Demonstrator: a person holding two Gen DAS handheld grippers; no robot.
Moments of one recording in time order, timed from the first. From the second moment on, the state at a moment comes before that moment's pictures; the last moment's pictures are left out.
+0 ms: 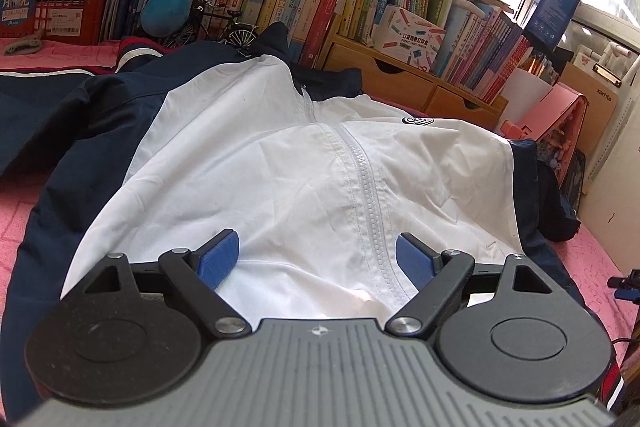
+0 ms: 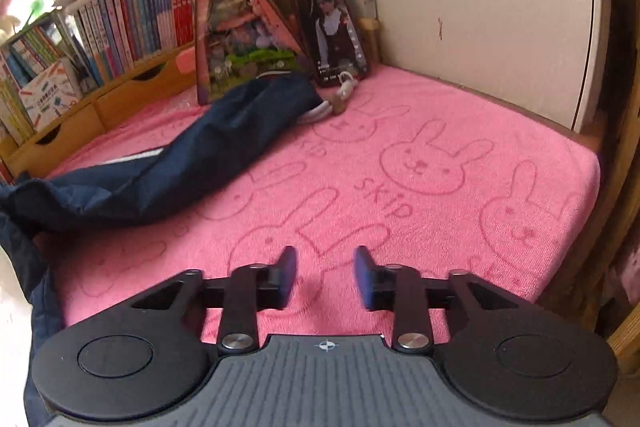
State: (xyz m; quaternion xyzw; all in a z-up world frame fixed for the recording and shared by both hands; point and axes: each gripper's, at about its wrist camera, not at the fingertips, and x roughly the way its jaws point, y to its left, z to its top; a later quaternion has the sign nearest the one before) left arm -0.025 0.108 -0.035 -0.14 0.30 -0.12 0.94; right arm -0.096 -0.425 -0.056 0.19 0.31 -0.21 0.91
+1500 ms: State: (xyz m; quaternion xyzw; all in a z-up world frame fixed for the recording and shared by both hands) left arm -0.023 0.094 -0.039 -0.11 0.30 -0.12 0.94; right arm -0.064 -0.534 -0.071 0.24 0.24 -0.29 0.89
